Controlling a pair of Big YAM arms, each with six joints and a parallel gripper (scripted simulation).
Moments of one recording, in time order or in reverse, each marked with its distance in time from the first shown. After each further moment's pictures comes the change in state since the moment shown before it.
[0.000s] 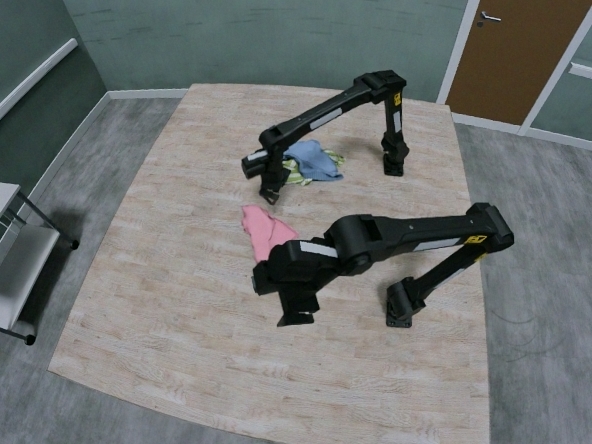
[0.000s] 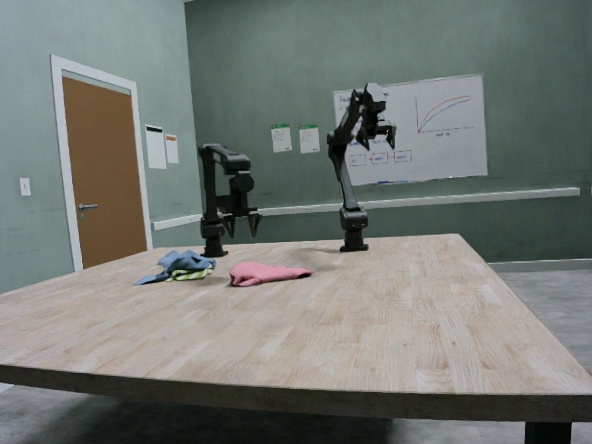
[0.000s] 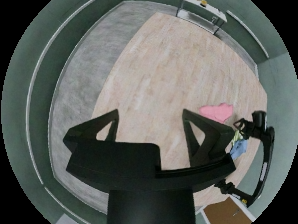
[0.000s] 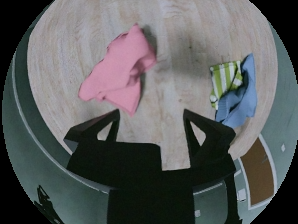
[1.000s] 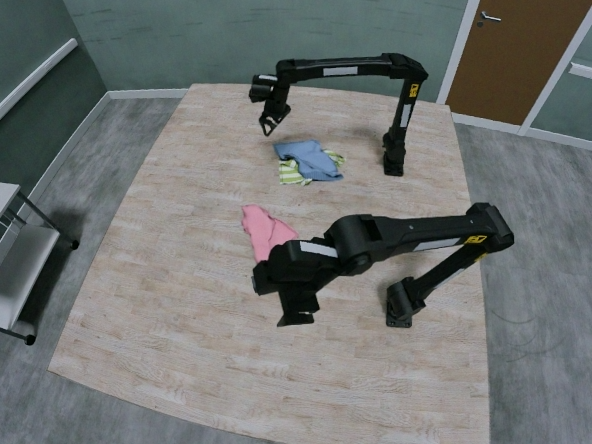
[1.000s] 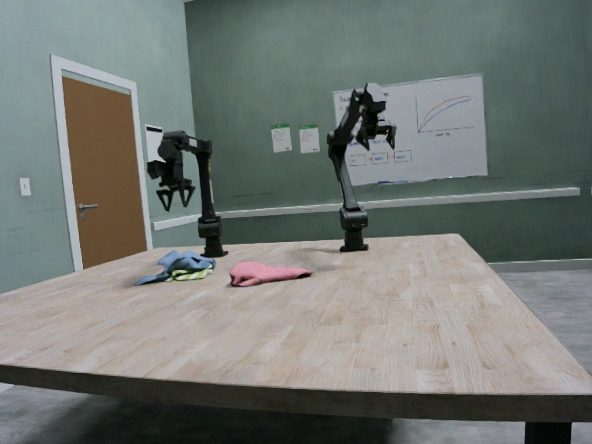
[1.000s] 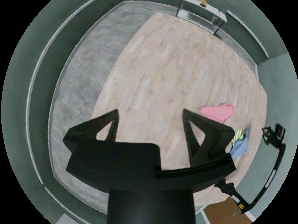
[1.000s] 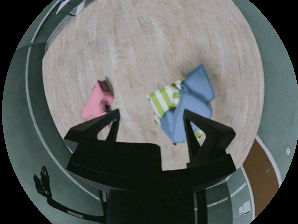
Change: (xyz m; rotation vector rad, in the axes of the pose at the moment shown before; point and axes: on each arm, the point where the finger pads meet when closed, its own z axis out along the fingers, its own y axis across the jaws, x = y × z) left arm 0.000 0.000 0.000 0.000 0.000 0.000; right arm -0.090 -0.202 -0.118 -0.097 -0.207 0.085
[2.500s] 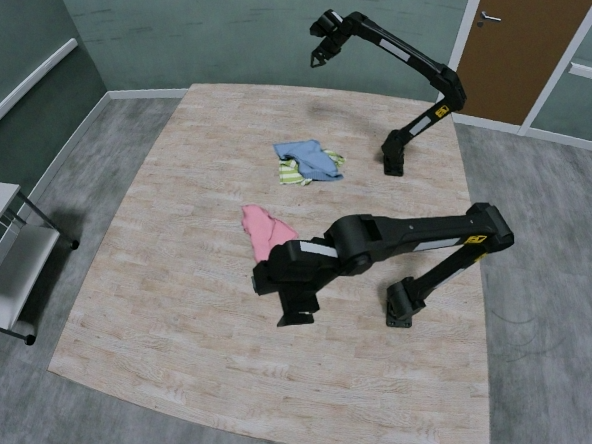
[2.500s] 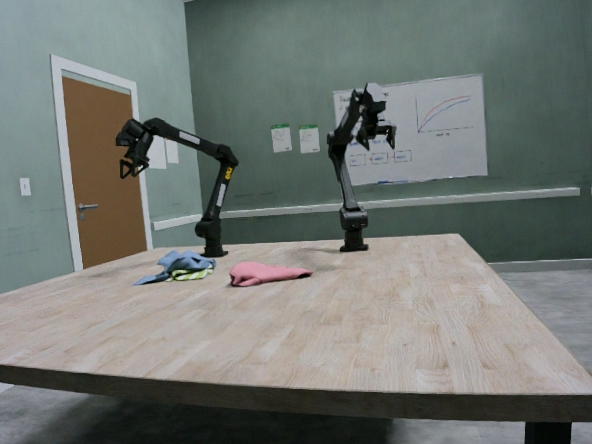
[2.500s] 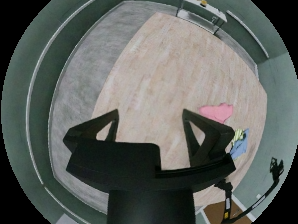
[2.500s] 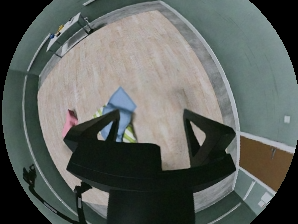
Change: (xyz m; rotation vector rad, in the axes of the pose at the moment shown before) left arm 0.000 0.000 0.000 0.000 0.000 0.000; right arm 0.022 -0.288 -0.178 0.163 -0.383 0.098
